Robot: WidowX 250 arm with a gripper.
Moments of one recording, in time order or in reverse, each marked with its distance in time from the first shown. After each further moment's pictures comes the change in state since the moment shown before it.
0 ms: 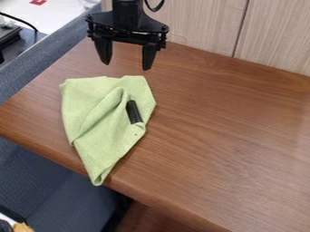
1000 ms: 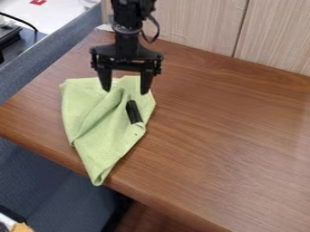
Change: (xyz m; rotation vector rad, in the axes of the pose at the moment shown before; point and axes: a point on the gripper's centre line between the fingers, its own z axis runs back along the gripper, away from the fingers) arm -0.007 0.004 -0.062 0.019 0.149 0.096
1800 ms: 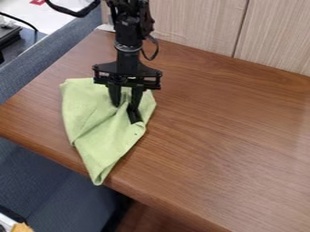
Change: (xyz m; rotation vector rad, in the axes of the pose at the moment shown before) arm -0.003 -0.001 -0.028 -0.004 0.063 -0.027
